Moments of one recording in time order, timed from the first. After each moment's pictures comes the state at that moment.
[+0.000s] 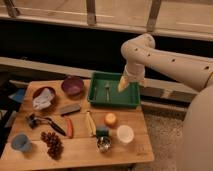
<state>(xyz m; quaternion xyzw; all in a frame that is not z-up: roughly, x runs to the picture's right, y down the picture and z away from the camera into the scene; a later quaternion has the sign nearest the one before) 0.157 -0.008 0.743 -0.20 0.21 0.63 0.72</state>
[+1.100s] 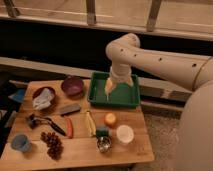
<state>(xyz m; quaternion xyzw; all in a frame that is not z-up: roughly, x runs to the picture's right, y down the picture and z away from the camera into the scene) 0.057 -0.004 0.731 -0.24 0.16 0.54 0.79</state>
